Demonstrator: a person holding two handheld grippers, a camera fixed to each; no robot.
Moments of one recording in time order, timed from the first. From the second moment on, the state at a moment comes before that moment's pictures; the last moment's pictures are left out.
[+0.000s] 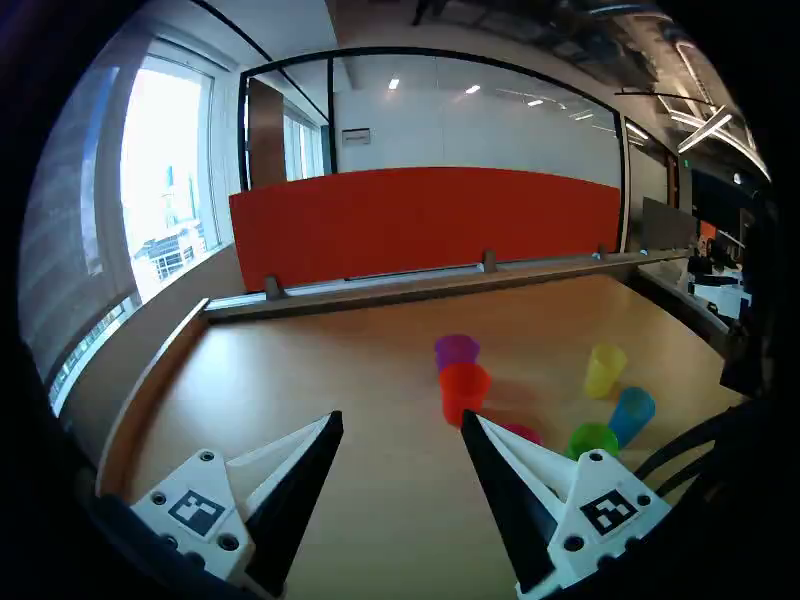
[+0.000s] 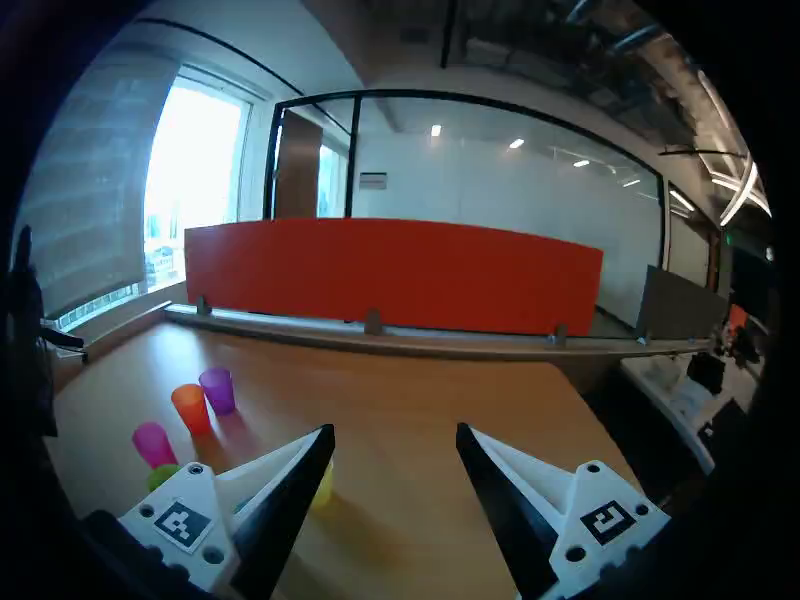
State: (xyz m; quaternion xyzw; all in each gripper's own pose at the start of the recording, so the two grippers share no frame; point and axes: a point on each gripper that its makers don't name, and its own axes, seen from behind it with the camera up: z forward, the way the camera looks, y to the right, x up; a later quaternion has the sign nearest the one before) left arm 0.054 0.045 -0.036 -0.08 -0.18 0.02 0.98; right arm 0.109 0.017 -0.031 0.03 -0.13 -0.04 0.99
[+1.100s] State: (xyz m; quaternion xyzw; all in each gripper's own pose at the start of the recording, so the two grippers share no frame) left arm 0.117 0.009 0.005 -0.04 -0.06 -0.03 1.00; right arm 0.174 0.003 0.001 -0.03 -0.04 -0.01 1.00
